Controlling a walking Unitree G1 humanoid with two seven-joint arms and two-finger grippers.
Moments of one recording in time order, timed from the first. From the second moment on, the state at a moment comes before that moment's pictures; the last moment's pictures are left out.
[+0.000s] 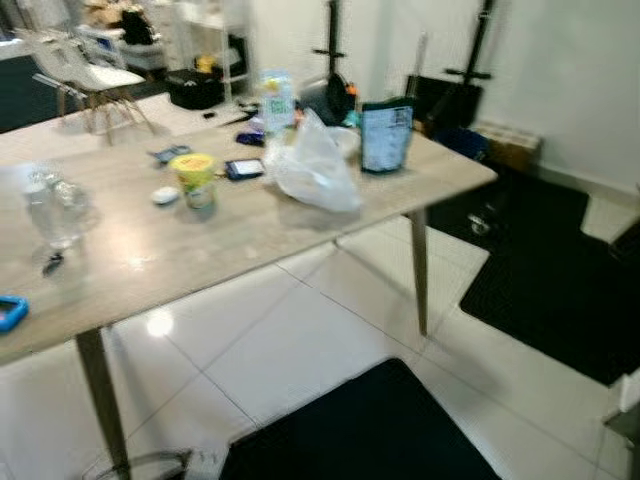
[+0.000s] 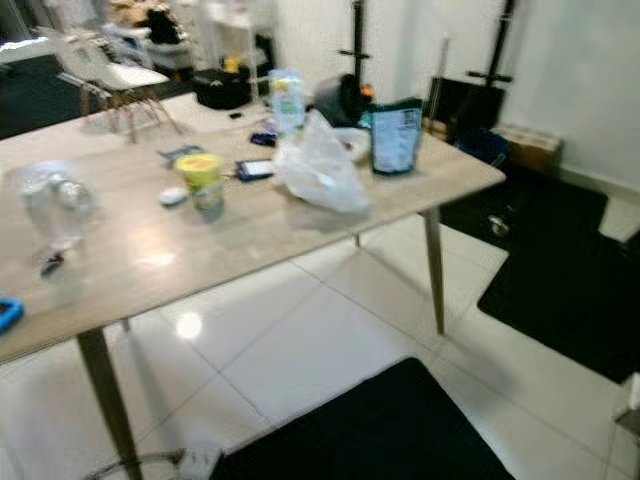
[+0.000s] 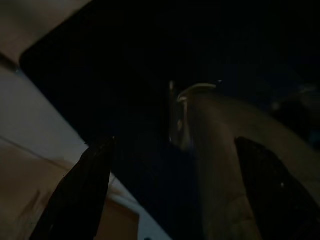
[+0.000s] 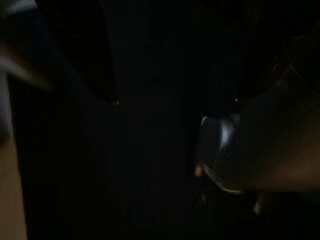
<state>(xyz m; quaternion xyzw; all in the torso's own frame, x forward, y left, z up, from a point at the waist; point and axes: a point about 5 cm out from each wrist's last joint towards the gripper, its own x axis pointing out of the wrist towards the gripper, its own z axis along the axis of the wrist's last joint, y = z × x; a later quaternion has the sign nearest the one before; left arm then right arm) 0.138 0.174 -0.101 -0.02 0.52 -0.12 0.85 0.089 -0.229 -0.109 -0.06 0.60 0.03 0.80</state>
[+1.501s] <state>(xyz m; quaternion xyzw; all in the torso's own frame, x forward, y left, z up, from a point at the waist) 0.136 0.173 -0.102 -0.03 0.52 -0.11 0.85 0.085 -0.237 -0.109 -0.07 0.60 0.02 0.80</state>
